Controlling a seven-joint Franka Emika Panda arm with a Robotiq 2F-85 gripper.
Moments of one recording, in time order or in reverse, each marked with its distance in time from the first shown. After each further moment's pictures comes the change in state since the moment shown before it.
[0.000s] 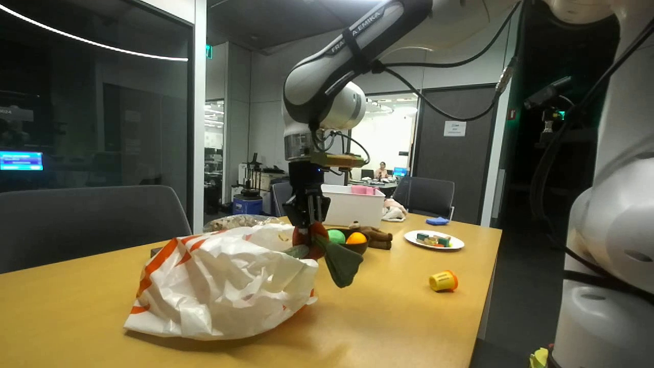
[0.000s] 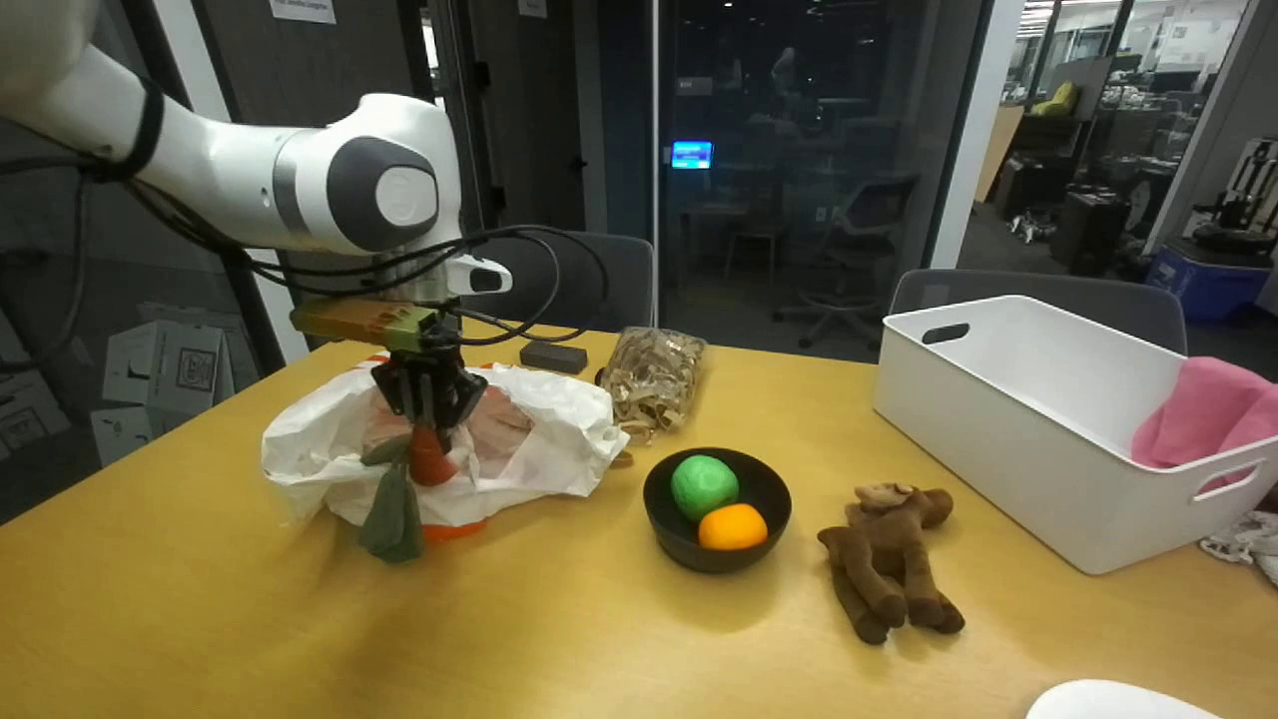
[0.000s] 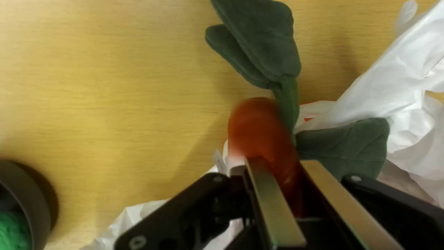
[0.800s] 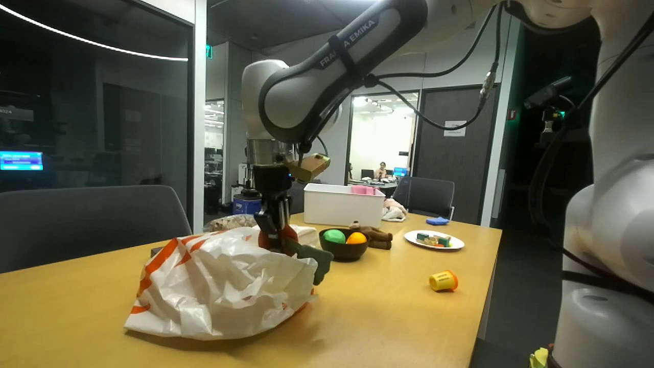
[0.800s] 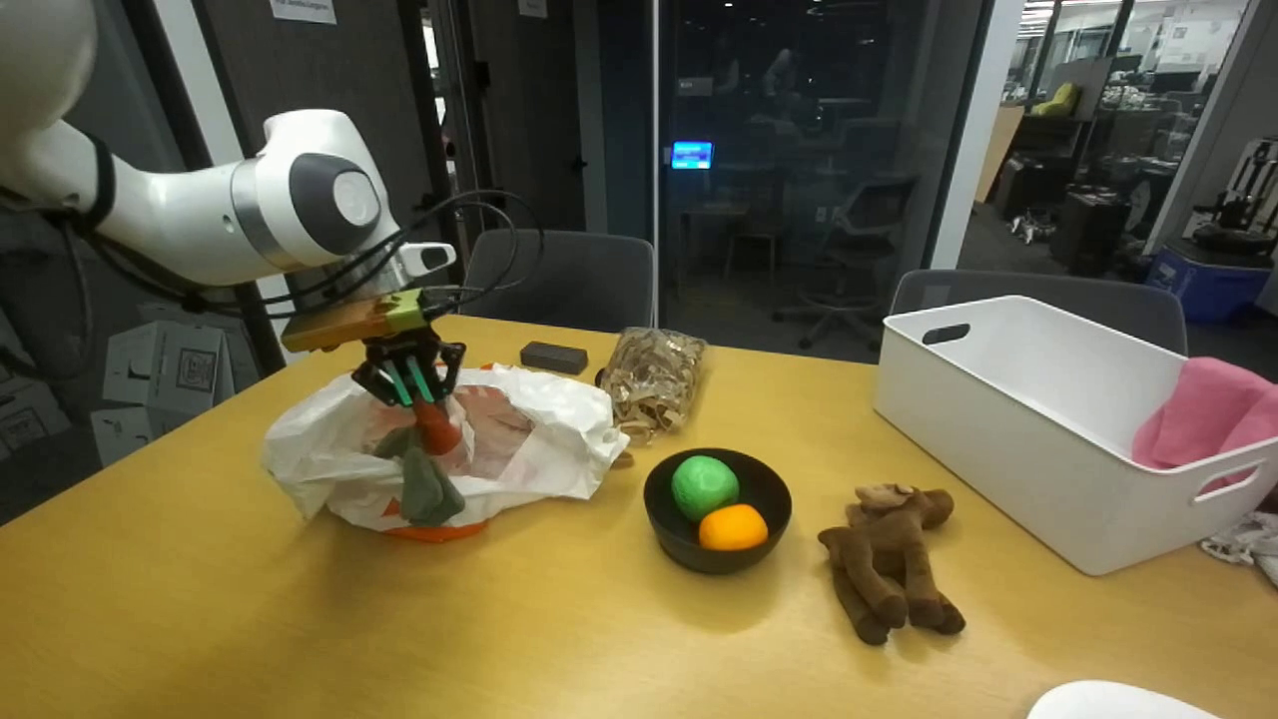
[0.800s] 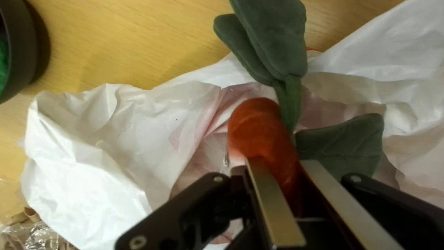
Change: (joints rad) arm 0.081 0.076 0.069 0.037 -0.251 0.166 -0.081
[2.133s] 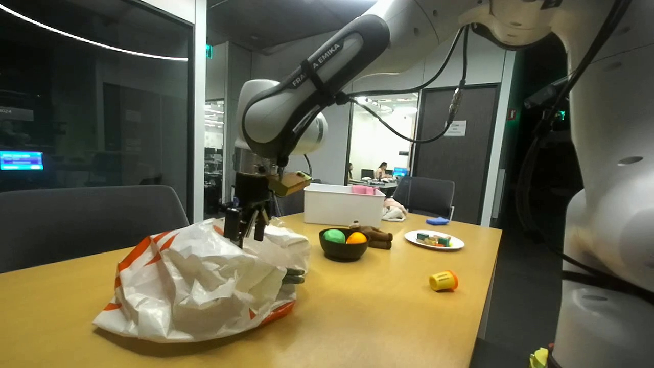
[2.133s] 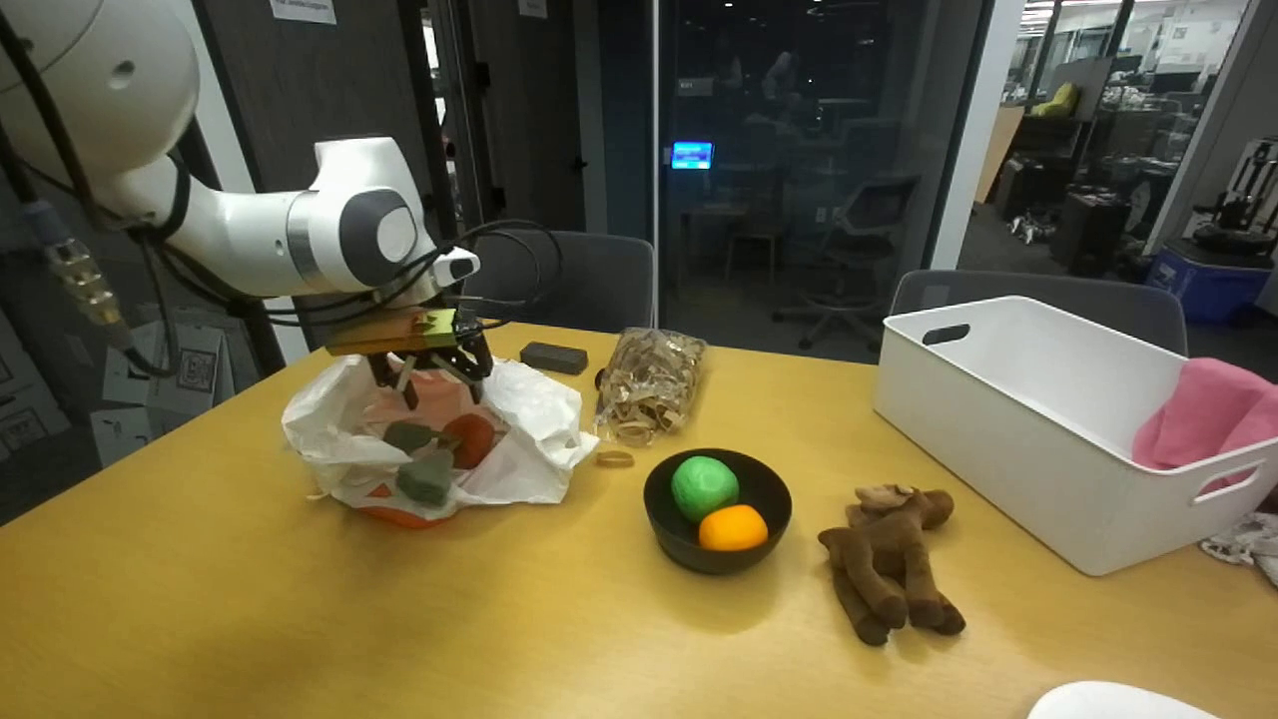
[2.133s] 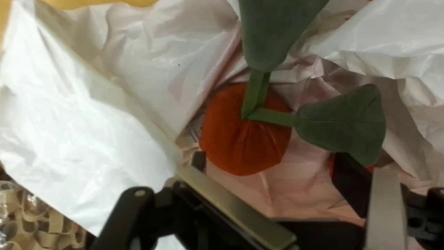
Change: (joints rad) arm -0.008 0.132 -0.015 0.082 0.130 0.189 -0.075
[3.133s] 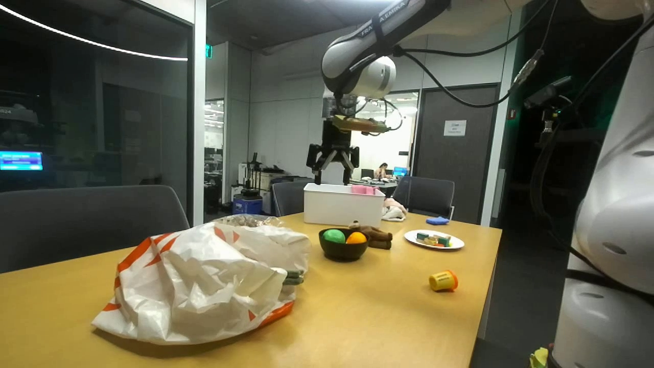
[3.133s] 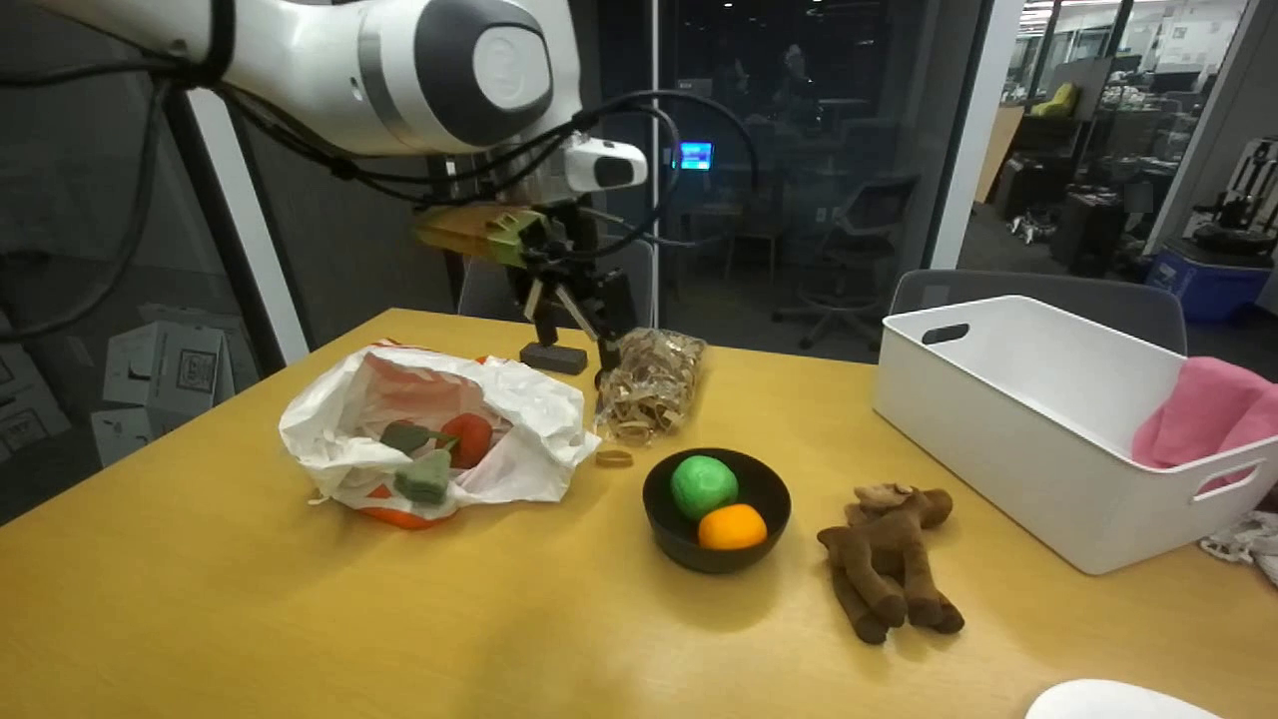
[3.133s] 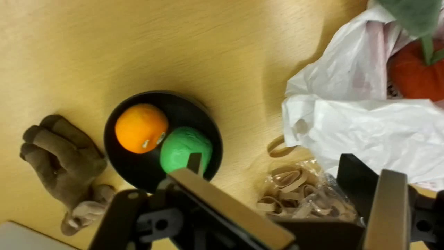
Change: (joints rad) arm -0.200 -0.285 -0.199 0.017 0.038 -0.315 0.301
